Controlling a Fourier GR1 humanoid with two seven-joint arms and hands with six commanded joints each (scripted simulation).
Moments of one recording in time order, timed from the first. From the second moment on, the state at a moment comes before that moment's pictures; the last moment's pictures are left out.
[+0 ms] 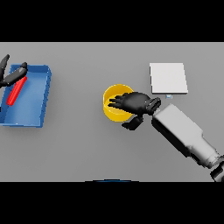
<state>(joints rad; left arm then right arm) -0.47 0.59 -0.06 -1.17 -0.09 -0.07 0.44 -0.69 -0.33 0.69 -1.11 0.88 0.44 -0.22</state>
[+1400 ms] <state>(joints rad) -0.47 0.60 -0.05 -1.18 -0.07 -0.09 0.43 -0.70 -0.46 0.61 -1.34 0.79 0.60 -0.11</state>
